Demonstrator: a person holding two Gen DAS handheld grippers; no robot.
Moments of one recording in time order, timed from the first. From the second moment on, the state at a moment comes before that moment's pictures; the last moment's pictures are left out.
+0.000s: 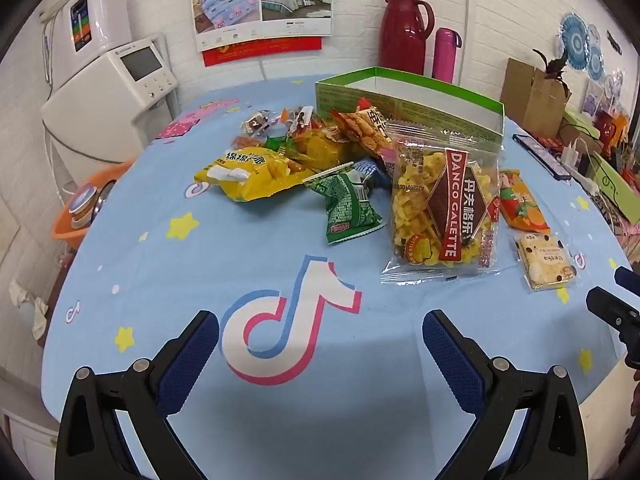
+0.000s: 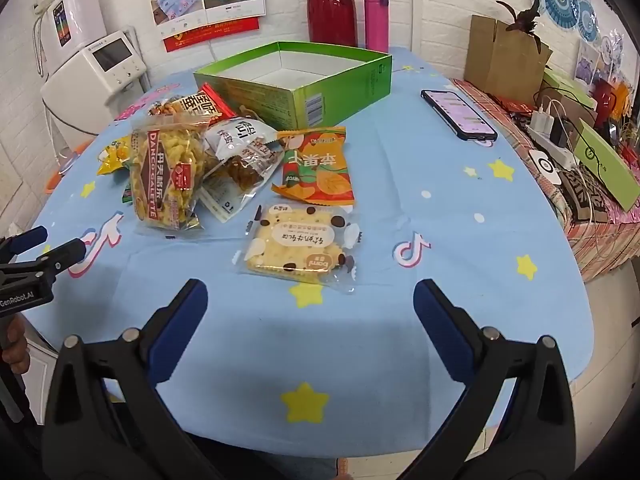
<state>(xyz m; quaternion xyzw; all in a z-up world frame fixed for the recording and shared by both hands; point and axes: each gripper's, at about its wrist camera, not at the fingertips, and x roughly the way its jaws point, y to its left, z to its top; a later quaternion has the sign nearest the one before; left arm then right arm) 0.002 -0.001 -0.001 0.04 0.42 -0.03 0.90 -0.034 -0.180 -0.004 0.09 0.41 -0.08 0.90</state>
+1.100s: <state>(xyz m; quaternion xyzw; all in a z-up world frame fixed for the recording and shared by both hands) 0.005 -0.008 -0.006 0.04 0.43 -0.04 0.90 -0.027 -0.178 -0.012 0.10 0.42 -0.08 0.90</state>
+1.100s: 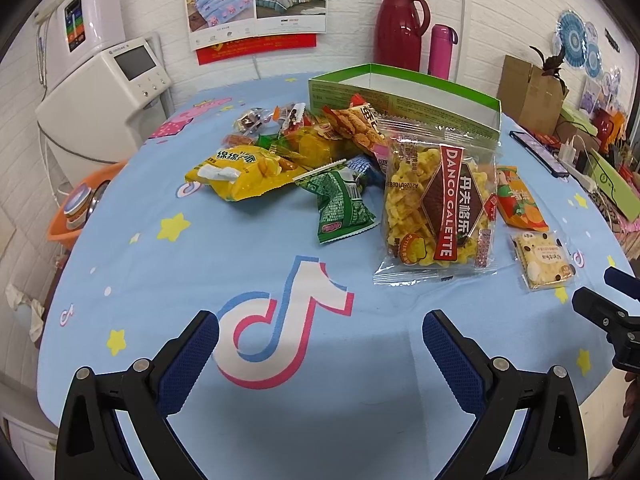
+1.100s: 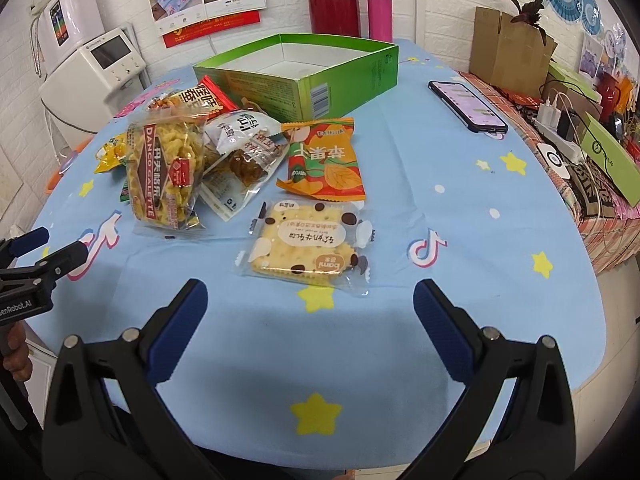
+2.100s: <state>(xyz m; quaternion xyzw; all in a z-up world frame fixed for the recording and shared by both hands) 0.011 -0.005 -0.012 0.03 0.44 -0.04 0.90 -0.019 -0.176 -0.017 0.10 0.42 -0.07 0.90</state>
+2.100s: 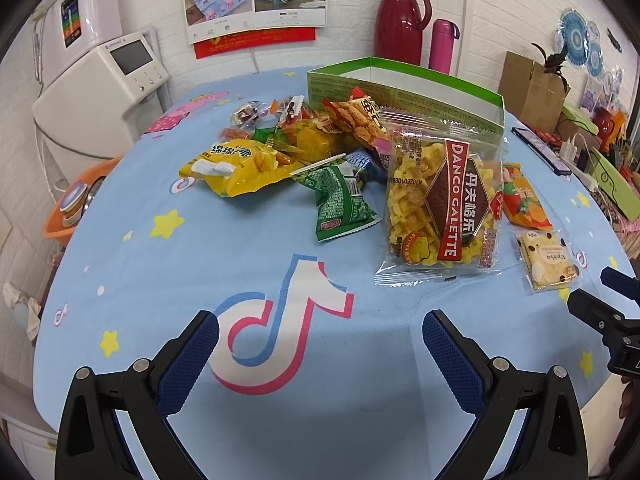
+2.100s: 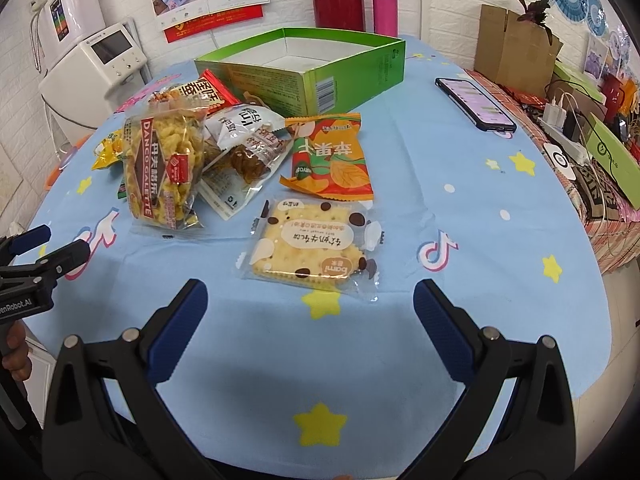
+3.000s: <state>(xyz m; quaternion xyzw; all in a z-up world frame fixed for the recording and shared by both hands) 0.035 -0.001 -0.014 0.02 0.46 -0.07 0.88 -0.009 -0.181 -0.010 0.13 0.36 -0.02 0.92</state>
